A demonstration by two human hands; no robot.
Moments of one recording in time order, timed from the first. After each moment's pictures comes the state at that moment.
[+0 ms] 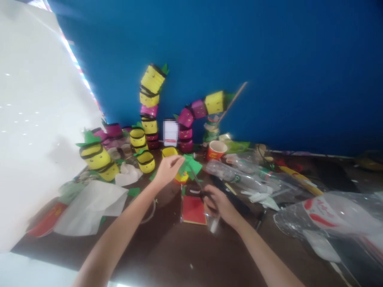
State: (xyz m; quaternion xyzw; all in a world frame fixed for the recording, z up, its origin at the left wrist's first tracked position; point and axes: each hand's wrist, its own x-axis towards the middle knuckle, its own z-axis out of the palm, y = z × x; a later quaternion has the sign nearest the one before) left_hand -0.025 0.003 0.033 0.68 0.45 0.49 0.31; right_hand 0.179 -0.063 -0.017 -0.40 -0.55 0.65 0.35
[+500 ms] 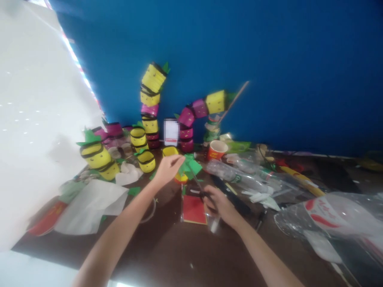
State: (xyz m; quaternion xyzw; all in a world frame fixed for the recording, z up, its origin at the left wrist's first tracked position) left_hand -0.028 0.002 0.036 0.69 0.44 0.48 0.31; right_hand 0.176 -0.066 -0.013 -0.43 -0.54 0.64 0.34
